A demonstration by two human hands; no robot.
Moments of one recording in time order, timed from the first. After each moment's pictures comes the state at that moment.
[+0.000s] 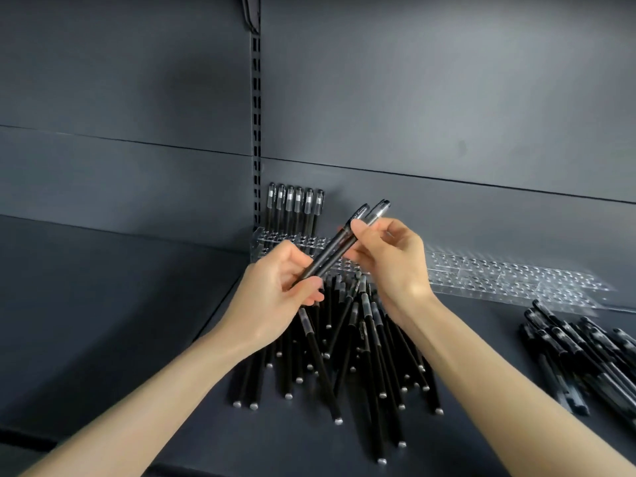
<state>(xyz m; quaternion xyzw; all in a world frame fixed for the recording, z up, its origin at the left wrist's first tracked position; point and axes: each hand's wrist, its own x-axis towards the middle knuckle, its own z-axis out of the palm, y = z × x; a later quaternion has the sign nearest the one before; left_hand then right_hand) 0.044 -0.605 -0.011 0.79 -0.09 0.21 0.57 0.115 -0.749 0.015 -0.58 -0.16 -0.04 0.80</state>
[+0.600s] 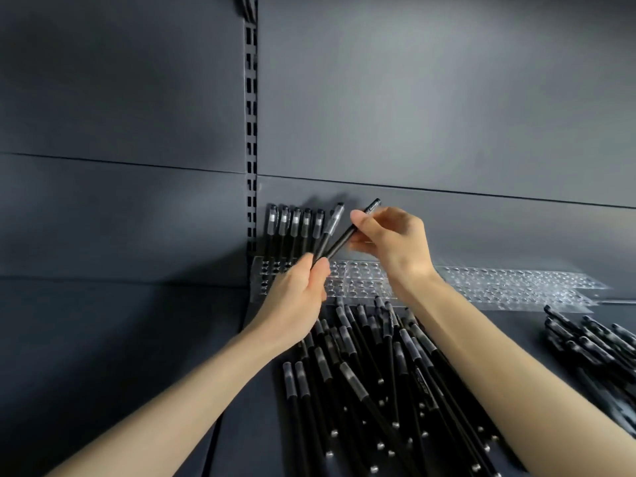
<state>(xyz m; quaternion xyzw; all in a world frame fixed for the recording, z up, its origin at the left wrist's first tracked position) 0.139 -0.555 -0.013 0.85 -0.10 0.14 0.49 0.181 -0.692 0.037 -0.68 -0.11 -0.15 0.71</state>
